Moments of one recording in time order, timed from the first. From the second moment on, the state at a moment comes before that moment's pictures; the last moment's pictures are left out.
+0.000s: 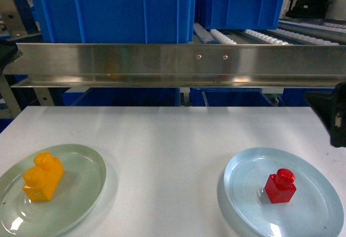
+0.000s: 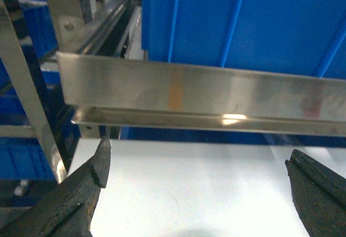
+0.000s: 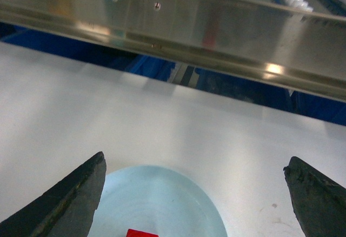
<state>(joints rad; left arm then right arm) 0.14 1.52 0.60 0.73 0.18 -0.09 0.11 1.57 0.53 0.73 -0.15 -0.11</state>
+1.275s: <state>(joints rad) 0.14 1.50 0.61 0.74 0.18 -0.08 0.14 2.02 0.69 0.74 -0.20 0.03</state>
